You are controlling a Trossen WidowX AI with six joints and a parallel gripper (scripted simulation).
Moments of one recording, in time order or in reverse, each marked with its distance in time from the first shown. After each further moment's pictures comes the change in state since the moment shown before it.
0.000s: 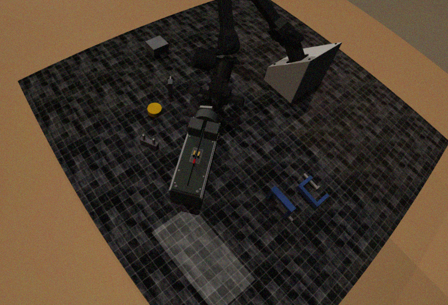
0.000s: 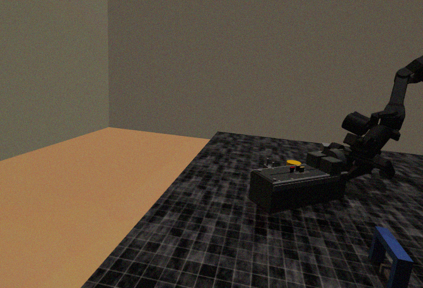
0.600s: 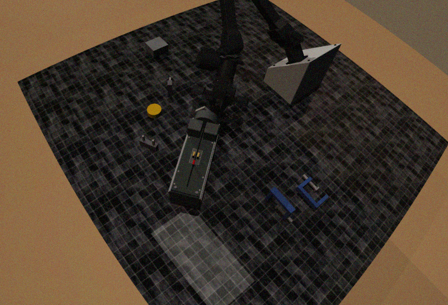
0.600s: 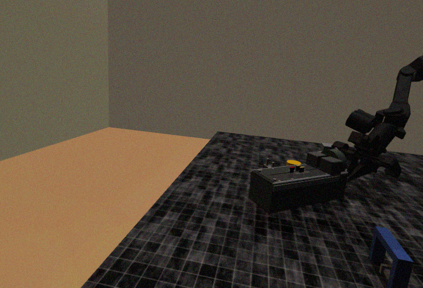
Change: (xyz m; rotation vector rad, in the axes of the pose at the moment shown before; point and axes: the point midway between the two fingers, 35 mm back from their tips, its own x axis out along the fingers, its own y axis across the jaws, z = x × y) arm -0.006 0.014 0.006 0.000 0.003 0.010
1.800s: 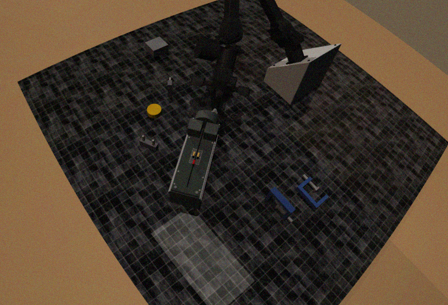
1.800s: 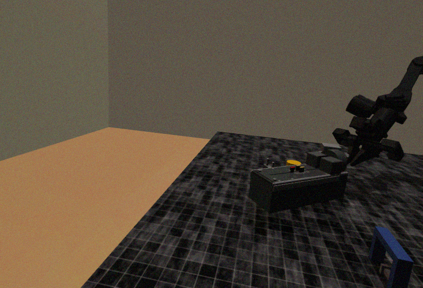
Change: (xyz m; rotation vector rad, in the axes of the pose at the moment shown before) arm -0.031 -0.004 0.031 -0.007 0.004 0.025
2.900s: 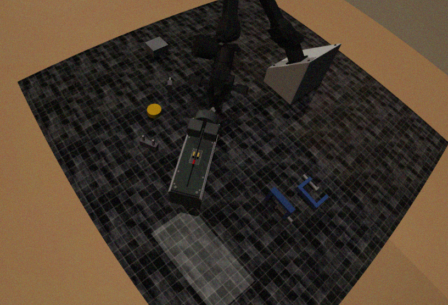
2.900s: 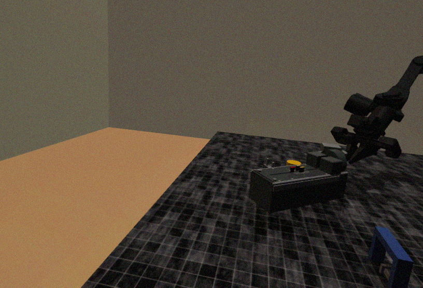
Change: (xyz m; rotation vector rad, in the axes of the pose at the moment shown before) arm -0.004 -0.008 0.003 0.003 -0.001 0.007
